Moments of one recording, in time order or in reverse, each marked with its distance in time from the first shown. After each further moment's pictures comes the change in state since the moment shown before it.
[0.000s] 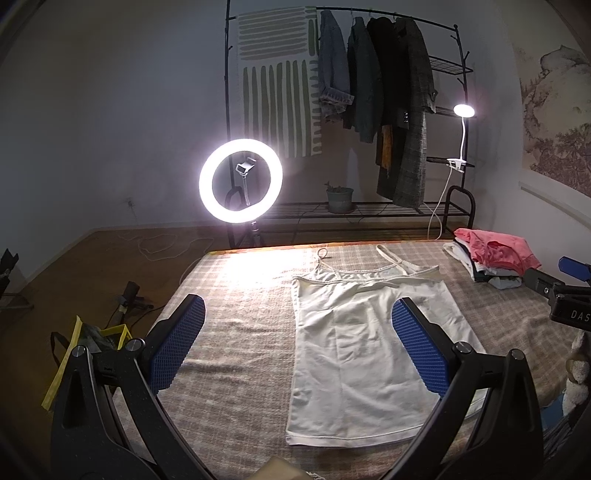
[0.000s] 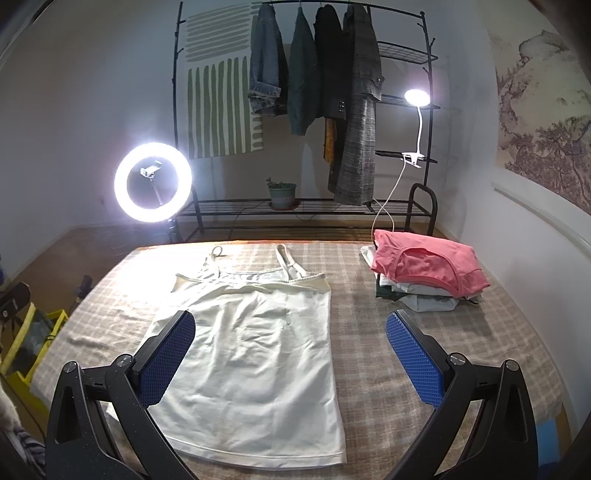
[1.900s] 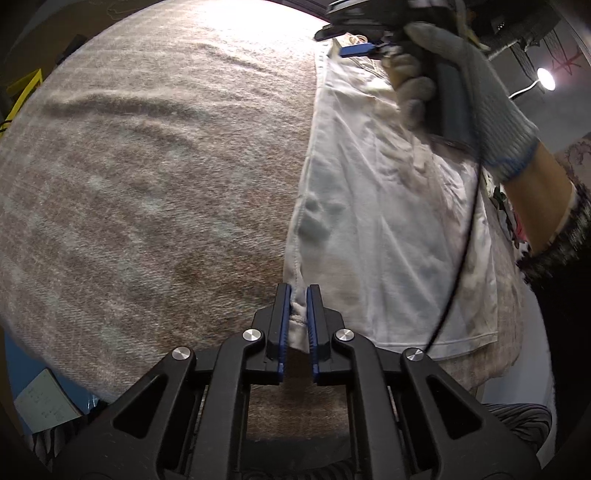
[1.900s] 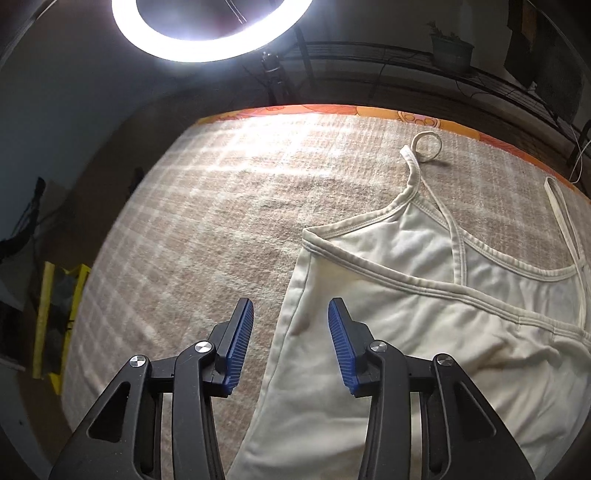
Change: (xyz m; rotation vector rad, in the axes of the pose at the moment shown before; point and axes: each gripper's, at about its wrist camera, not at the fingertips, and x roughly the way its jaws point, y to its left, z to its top) left arm 0.170 0.048 -0.160 -0.424 0.777 -0.272; right arm 0.394 0.241 0.009 -0.133 0.645 0.390
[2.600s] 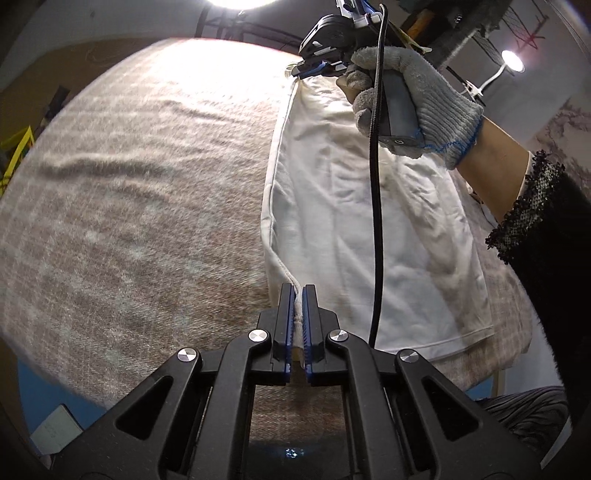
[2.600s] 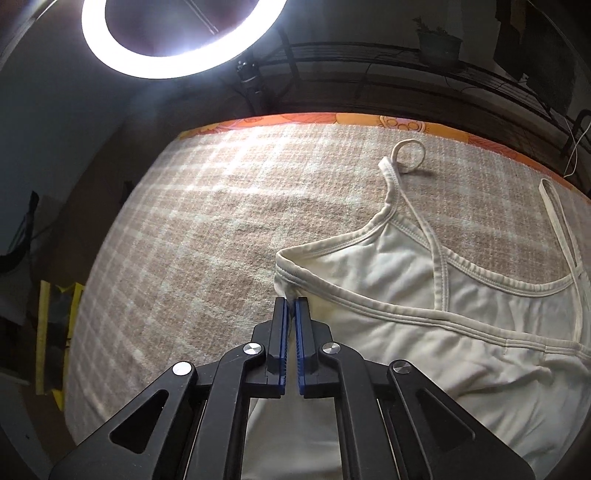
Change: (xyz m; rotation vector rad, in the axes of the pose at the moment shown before) left arm -0.020 -0.040 -0.002 0.152 -0.128 0.008; right arm -0.016 -0.028 0.013 0.062 -0.034 0.011
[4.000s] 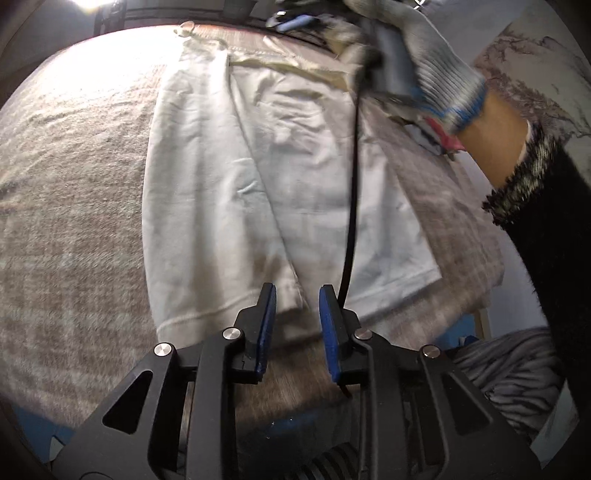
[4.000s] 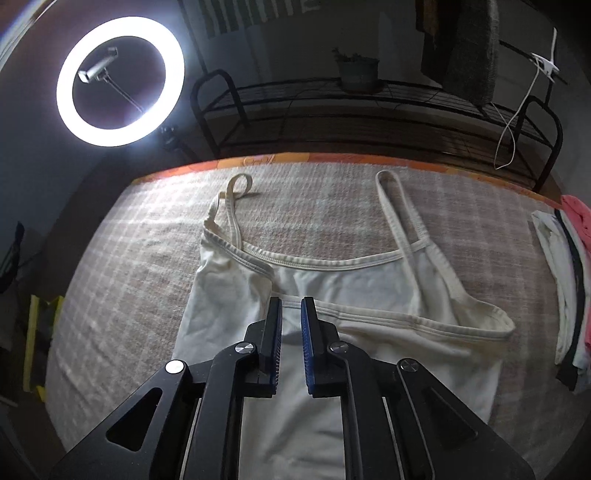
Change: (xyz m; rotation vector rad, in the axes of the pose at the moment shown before) left arm 0.021 -0.107 -0.031 0.226 0.145 -0.187; right arm -0.118 -0.140 -0.048 0.089 -0.155 -0.082
